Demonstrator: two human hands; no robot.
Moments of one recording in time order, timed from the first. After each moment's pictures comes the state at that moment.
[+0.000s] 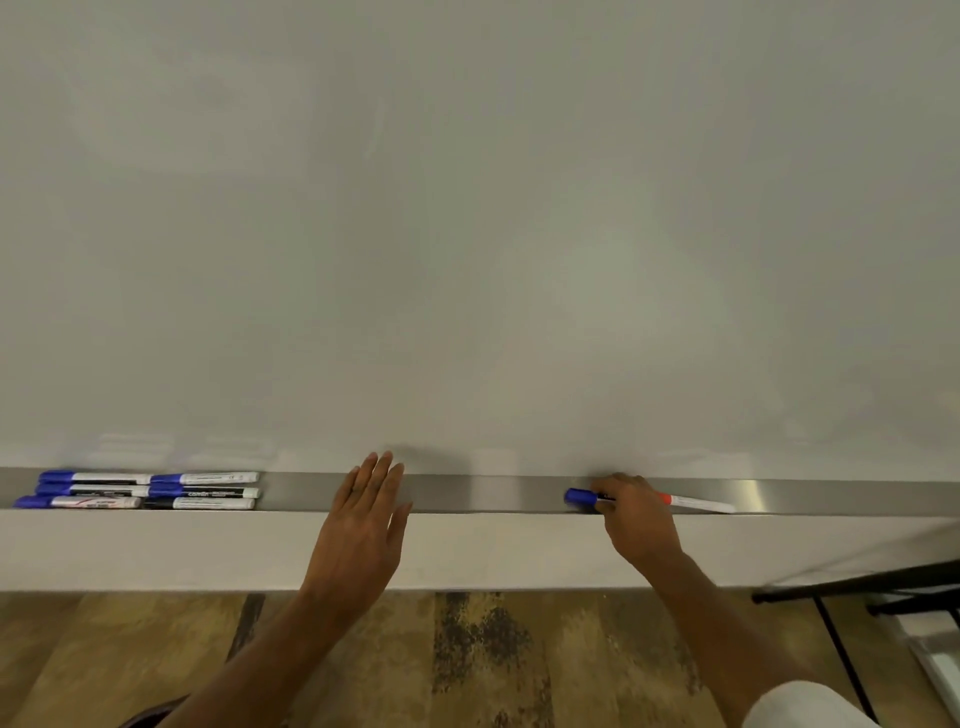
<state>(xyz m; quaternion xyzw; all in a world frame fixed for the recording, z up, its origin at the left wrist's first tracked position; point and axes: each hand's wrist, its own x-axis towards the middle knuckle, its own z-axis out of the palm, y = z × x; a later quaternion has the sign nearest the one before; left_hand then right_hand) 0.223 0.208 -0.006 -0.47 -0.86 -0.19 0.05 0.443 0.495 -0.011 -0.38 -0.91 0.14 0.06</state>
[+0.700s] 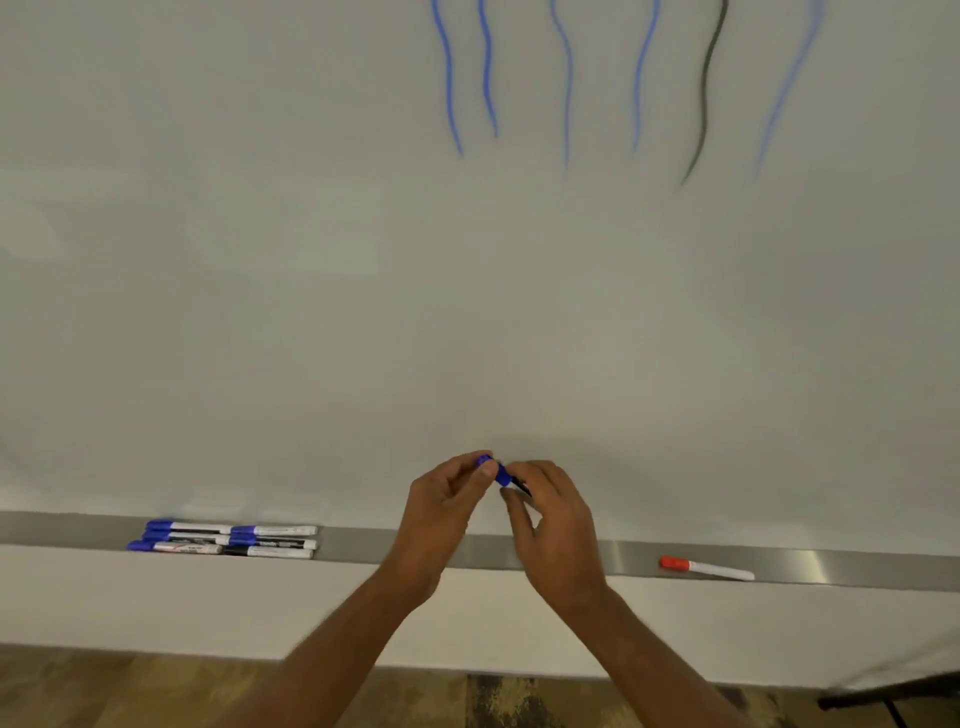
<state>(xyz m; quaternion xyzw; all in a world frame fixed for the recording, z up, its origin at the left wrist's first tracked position) 0.275 0.246 0.176 -0.23 -0.67 -0.65 -0.27 0.368 0.361 0.131 -0.16 -0.86 0.26 0.41</state>
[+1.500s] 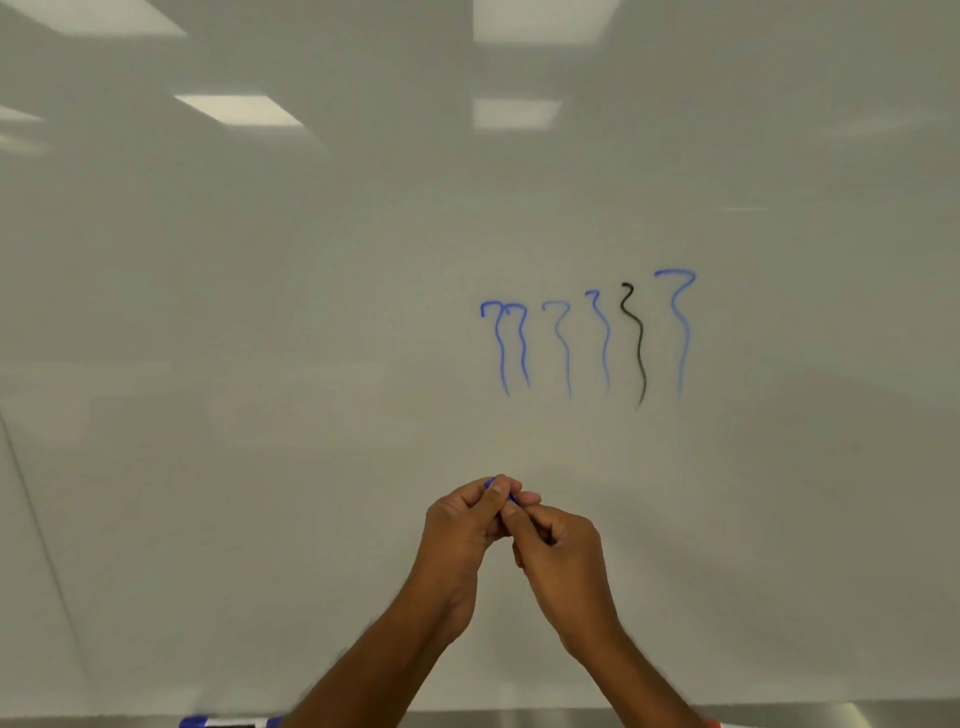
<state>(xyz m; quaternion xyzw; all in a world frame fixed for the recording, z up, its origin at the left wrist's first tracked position) 0.277 0.181 0.377 -0.31 -0.50 -0.77 -0.25 0.367 0.250 0.362 -0.21 -0.73 0.48 0.43</state>
